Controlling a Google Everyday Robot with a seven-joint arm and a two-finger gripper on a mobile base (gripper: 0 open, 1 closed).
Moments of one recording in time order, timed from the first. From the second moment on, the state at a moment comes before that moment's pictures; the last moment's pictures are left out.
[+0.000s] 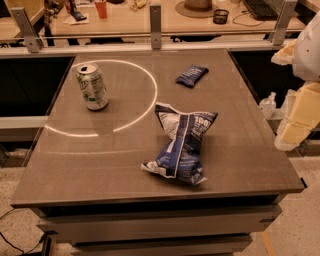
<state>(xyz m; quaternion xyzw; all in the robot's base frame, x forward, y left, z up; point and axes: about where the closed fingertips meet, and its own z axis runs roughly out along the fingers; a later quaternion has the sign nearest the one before) 0.438 -0.217 0.976 -0.60 0.78 -0.03 0.16</state>
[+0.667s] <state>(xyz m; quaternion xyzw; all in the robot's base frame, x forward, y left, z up) 0.453 -0.214 0.979 -0.59 0.79 -0.03 0.19</state>
